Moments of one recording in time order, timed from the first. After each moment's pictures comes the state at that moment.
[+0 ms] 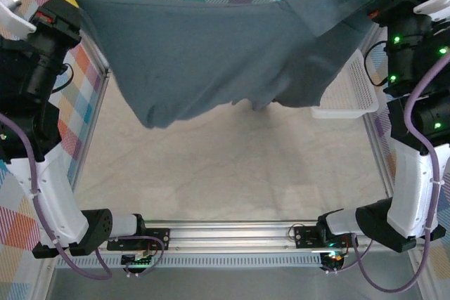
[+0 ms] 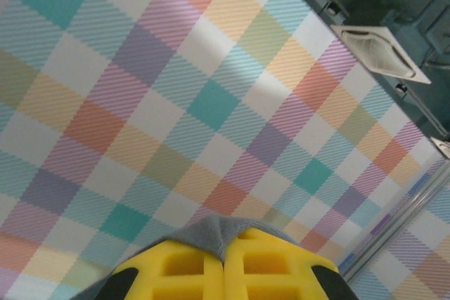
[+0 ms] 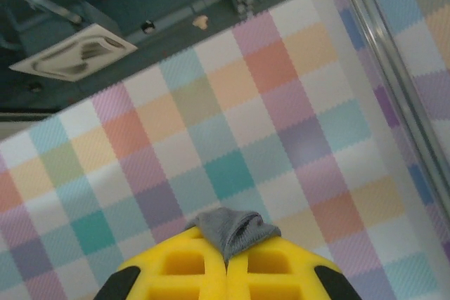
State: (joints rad) left arm 0.07 1.33 2.34 -0.74 0.19 -0.71; right arm 0.31 1.37 2.39 -0.53 0.35 0.27
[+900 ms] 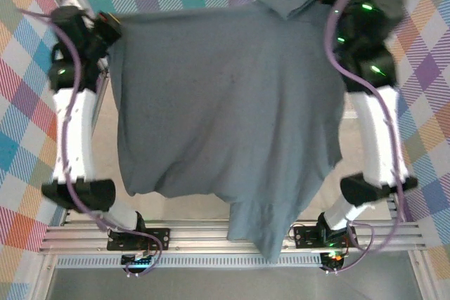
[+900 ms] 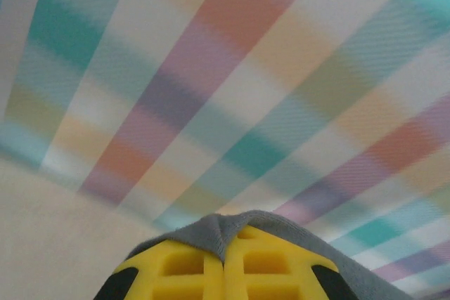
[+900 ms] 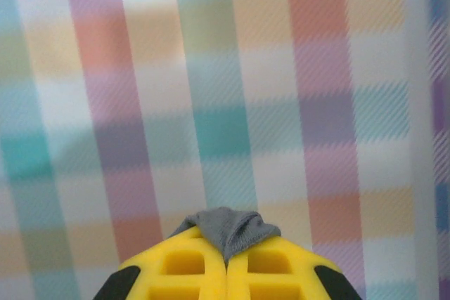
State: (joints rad) left arm 0.07 1.63 1.99 -0.61 0.09 -0.64; right arm 0.31 1.71 2.34 -0.35 0.31 0.00
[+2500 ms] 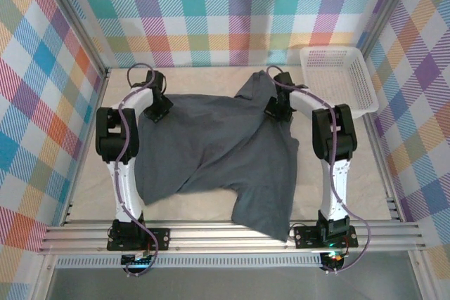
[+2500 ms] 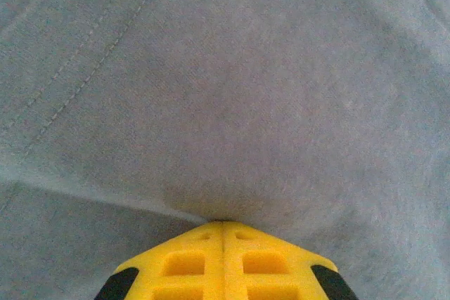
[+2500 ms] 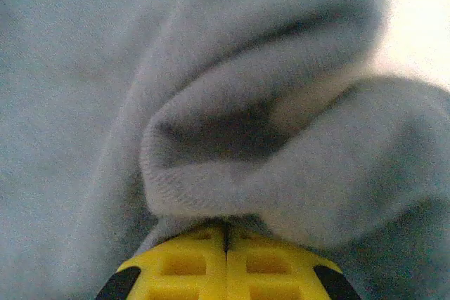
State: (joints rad) left arm -0.05 2.22 1.71 -0.71 -0.04 -0.84; right arm 0.26 2.20 1.65 -0.62 -0.08 0.68
